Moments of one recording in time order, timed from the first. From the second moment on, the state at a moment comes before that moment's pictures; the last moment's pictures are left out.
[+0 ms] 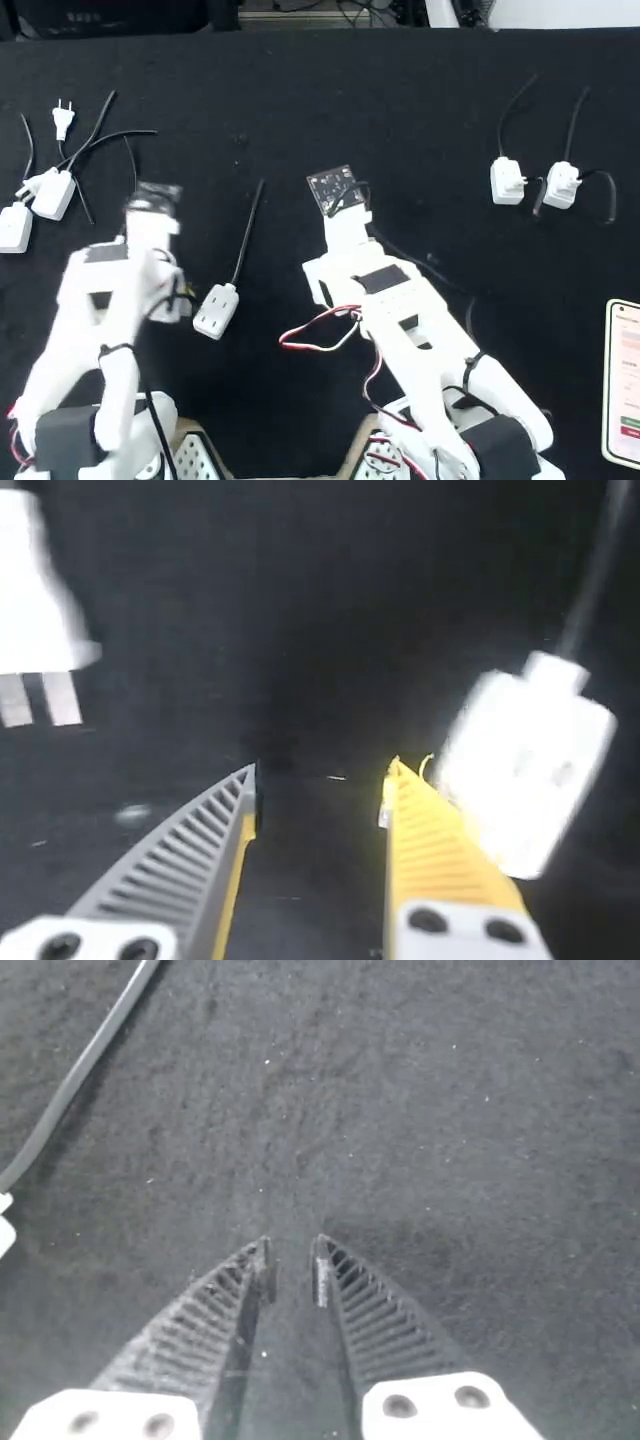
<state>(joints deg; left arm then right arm) -9.2 -24.1 56.9 55.1 -17.4 -22.2 -25.5 63.5 31.8 -0.6</state>
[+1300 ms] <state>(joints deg) -3.6 -17.5 55.1 33.7 1.2 -22.2 -25.5 63.5 29.8 -0.6</state>
